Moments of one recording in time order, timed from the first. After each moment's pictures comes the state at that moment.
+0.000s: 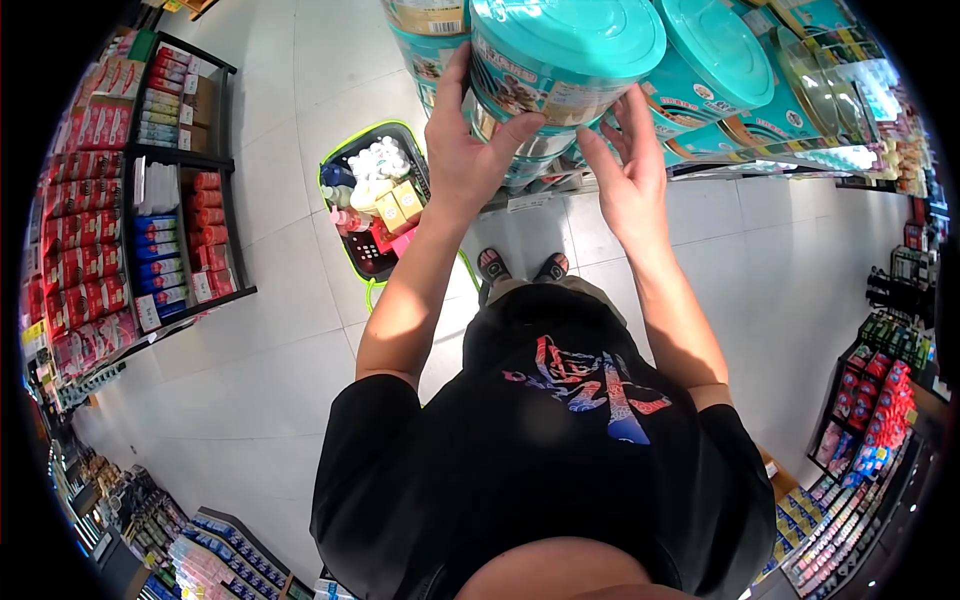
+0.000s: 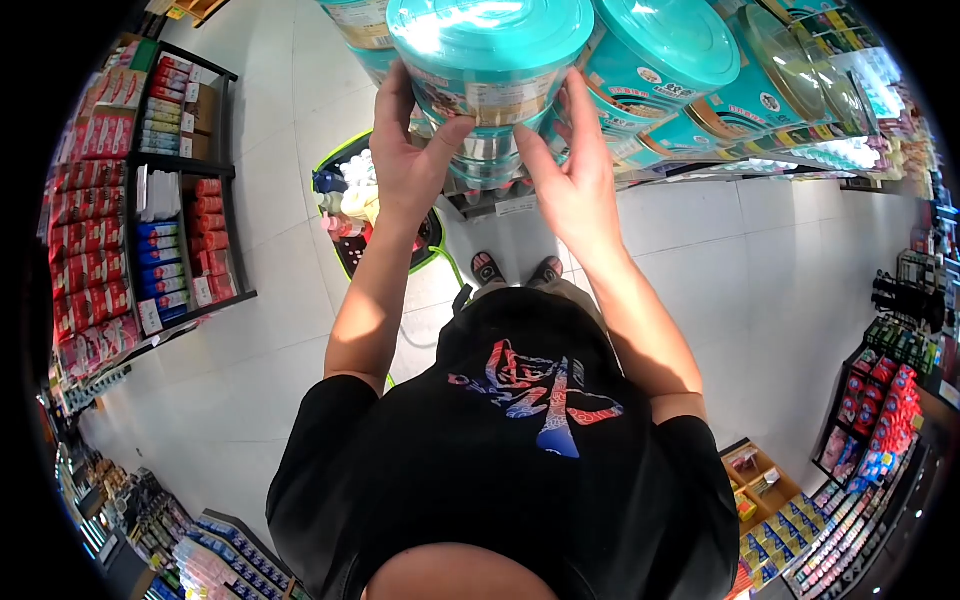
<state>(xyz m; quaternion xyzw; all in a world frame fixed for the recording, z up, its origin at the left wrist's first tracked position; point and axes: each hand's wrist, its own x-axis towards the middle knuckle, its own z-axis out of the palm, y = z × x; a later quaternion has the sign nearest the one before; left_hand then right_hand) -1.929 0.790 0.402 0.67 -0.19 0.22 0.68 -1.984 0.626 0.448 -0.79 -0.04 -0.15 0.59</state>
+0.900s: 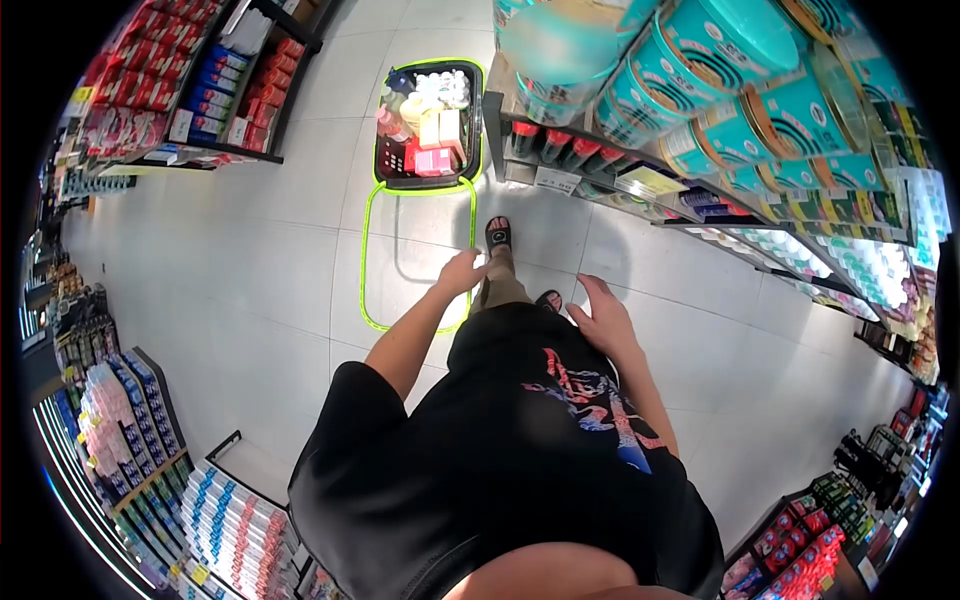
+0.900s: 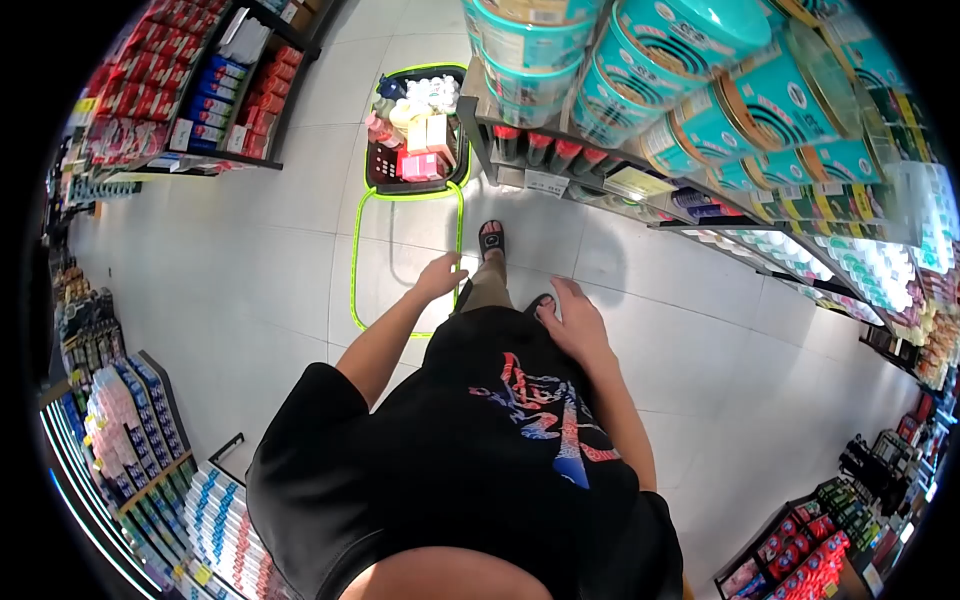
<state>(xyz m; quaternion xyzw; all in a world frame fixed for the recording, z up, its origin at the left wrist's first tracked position) -2.239 0.765 0.130 0.88 0.14 -0.26 0.38 -2.205 0.475 0.311 -0.91 -0.16 0.23 0.31</state>
